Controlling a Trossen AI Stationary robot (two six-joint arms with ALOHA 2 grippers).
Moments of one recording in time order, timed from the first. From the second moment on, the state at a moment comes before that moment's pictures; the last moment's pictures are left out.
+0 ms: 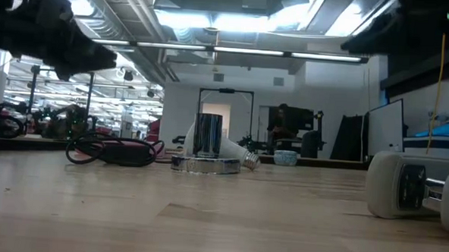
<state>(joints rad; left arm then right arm) -0.24 0.18 0.03 0.10 -0.72 -0.19 0.16 0.58 0.45 -0.16 0.49 -0.33</state>
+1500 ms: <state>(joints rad) -0.19 0.01 0.01 0.06 -0.72 -0.15 0.16 0.59 0.01 0.11 0.51 -0.15</state>
